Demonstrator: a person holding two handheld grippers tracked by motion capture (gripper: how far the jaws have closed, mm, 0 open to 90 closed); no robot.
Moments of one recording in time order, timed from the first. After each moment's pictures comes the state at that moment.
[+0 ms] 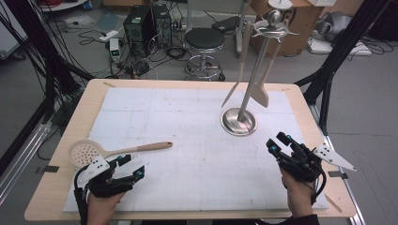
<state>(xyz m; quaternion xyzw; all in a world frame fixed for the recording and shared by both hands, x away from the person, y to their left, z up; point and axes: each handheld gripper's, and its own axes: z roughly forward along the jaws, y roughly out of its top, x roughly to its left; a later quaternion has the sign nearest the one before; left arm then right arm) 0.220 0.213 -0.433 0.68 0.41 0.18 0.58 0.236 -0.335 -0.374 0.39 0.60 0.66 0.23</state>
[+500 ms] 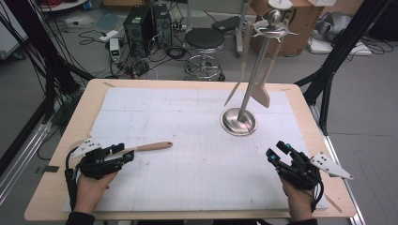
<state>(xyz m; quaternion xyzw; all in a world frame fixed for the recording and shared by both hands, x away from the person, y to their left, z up) 0.264 0.247 -0.428 0.69 0.45 0.15 0.54 0.227 -0.341 -0.399 0.40 0.61 0.64 0.23</state>
